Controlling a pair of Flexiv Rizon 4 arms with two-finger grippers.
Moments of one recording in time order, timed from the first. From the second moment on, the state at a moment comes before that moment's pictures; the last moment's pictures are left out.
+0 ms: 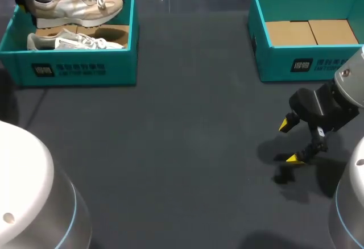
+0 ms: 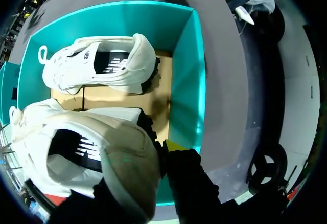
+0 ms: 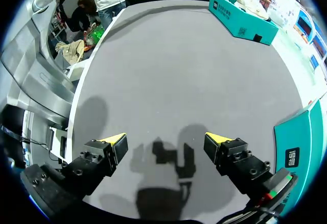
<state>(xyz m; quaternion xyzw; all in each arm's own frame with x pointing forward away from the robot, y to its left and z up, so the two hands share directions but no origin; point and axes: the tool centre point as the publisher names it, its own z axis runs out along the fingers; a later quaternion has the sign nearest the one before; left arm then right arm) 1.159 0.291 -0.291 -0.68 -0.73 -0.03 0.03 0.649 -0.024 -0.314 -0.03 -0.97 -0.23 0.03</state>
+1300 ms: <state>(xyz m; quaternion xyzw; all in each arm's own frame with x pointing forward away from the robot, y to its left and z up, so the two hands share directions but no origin) 1.189 0.288 -0.355 -0.70 -0.71 -0.06 0.07 0.649 -0.024 -0.314 -0.03 -0.97 -0.23 0.03</state>
